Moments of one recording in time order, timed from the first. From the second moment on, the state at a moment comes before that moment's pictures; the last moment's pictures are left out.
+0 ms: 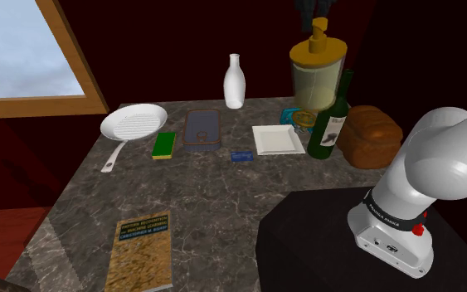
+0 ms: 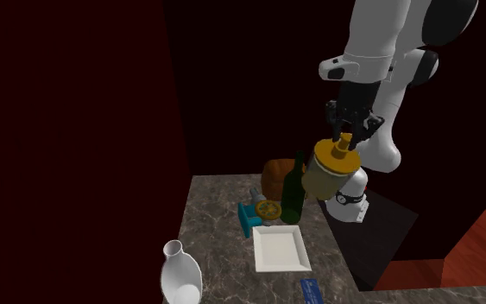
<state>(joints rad) 0.14 -0.54 0.01 -1.93 -0.01 1.28 0.26</state>
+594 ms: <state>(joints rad) 0.15 -0.57 0.06 -2.03 0.02 1.34 0.32</state>
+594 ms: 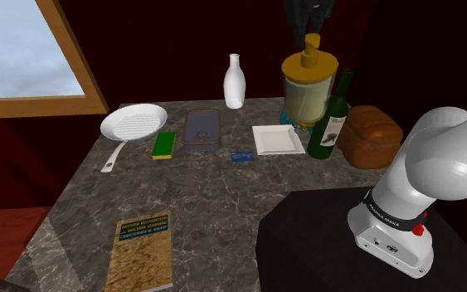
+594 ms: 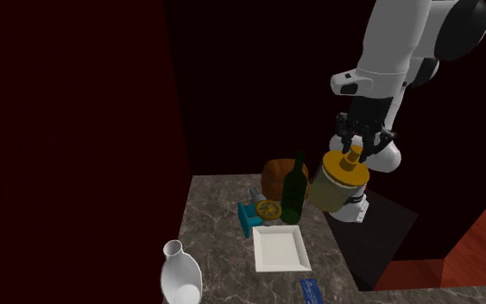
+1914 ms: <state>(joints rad) 0.16 -0.64 0.06 -2.35 0.03 1.60 0.32</state>
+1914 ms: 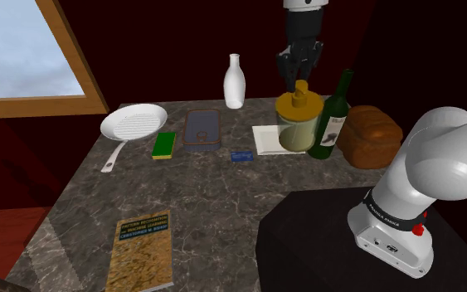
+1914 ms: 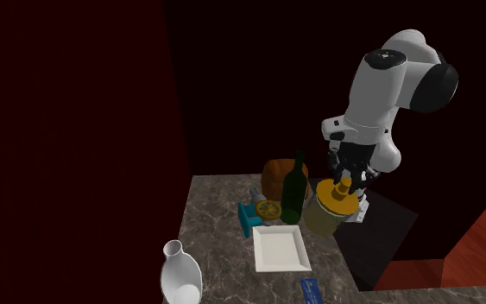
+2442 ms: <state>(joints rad) 0.16 -0.64 0.06 -2.45 0.03 1.70 0.32</state>
